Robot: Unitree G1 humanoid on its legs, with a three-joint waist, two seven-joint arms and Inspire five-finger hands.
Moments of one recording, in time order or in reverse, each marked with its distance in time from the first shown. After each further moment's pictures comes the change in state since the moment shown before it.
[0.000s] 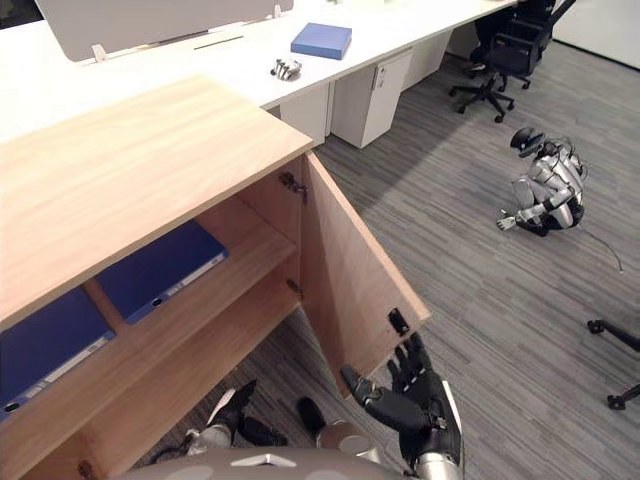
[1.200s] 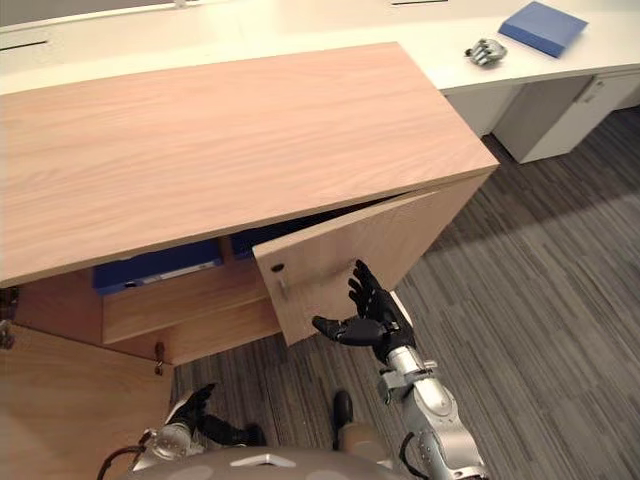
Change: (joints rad) left arm -0.074 0.107 0.140 0.121 -0.015 -0.003 -0.014; right arm -0.763 -0.031 -0.016 0.521 -0.128 0.003 0.076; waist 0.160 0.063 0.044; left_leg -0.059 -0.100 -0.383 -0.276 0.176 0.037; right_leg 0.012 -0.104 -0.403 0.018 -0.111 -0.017
